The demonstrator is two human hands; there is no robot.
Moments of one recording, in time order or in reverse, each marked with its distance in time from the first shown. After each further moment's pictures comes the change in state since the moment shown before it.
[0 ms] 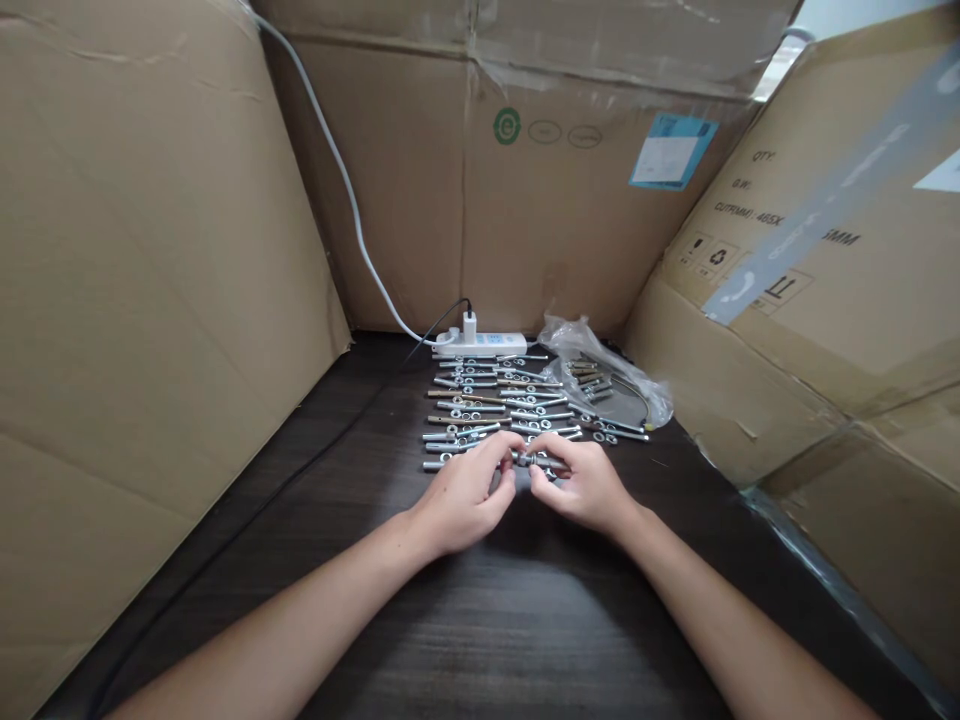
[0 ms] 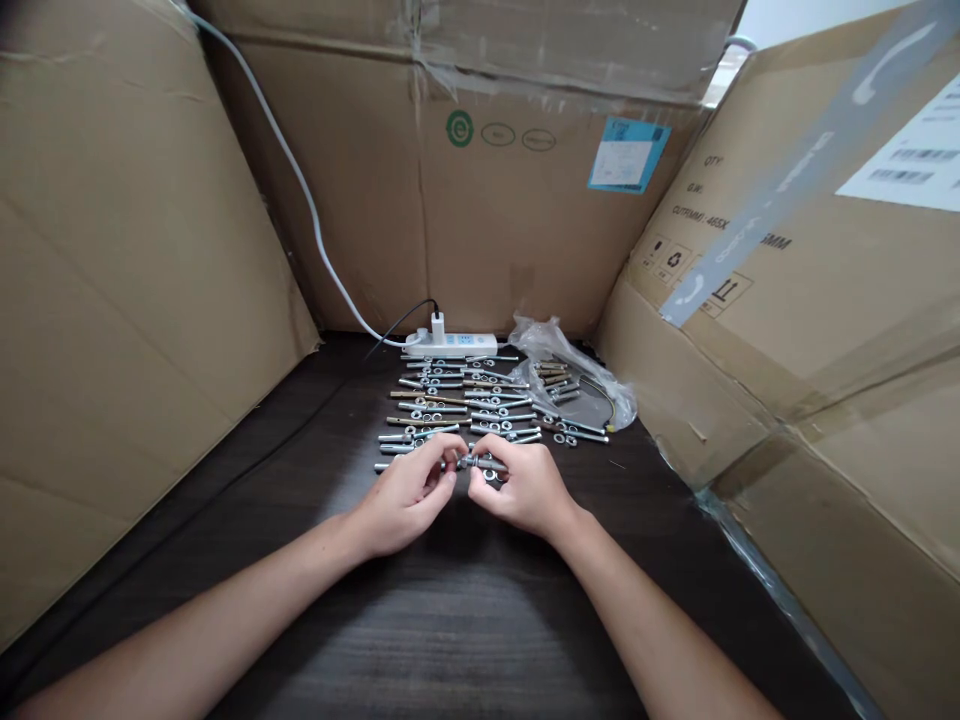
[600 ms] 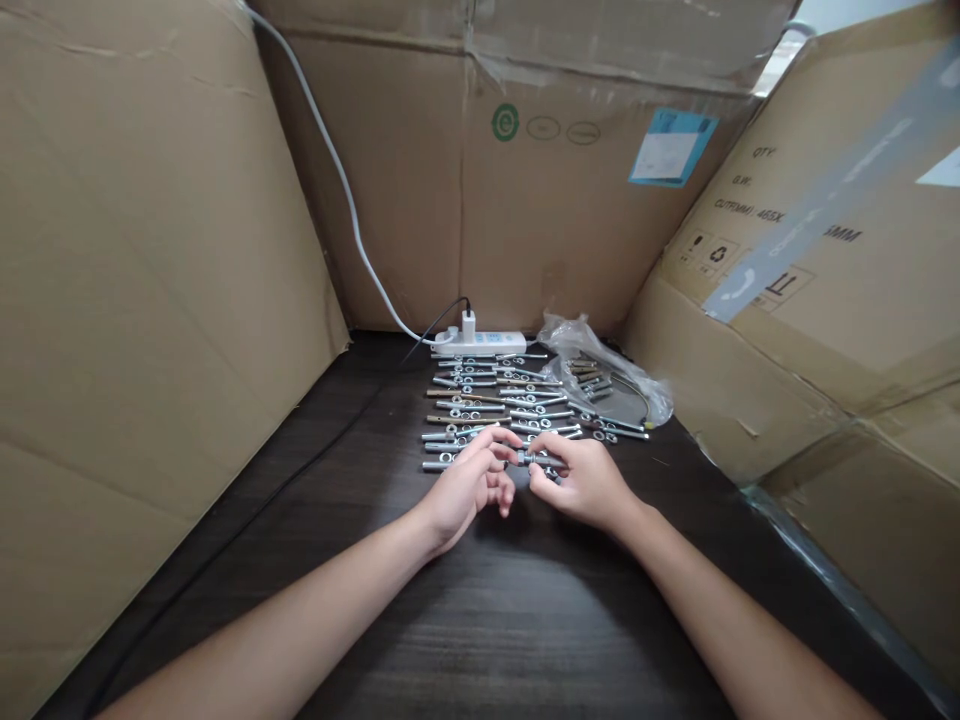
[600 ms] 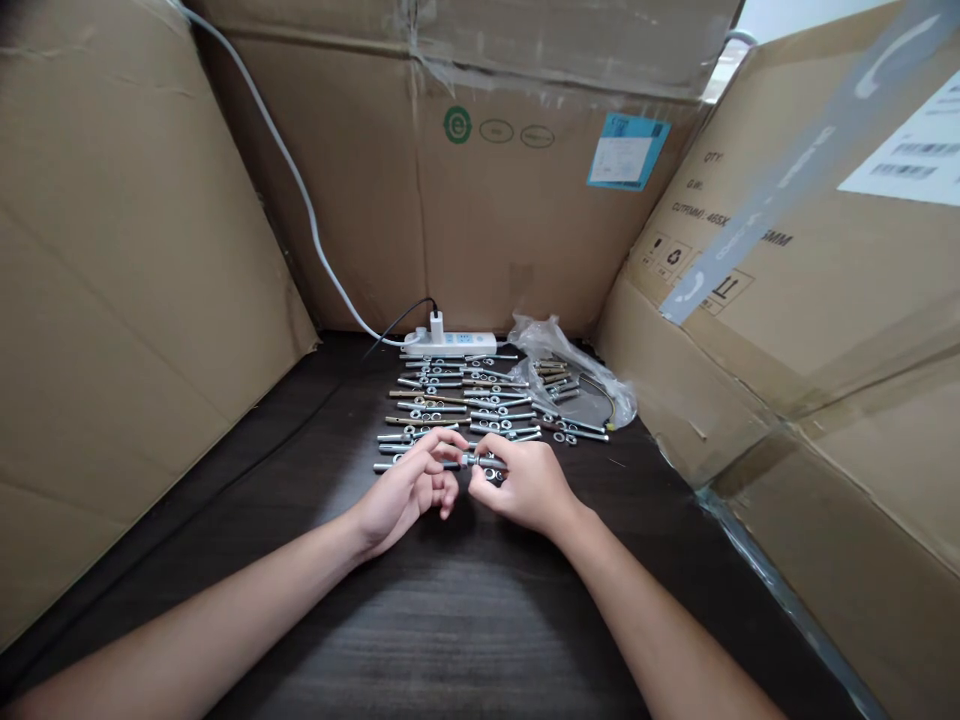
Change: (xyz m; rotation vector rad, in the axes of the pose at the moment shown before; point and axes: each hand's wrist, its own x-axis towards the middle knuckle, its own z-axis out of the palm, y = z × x) left_hand 0.007 -0.003 0.012 -1.092 -0.044 -0.392; right_hand 0.002 0.002 0.000 -0.121 -0.002 0.037
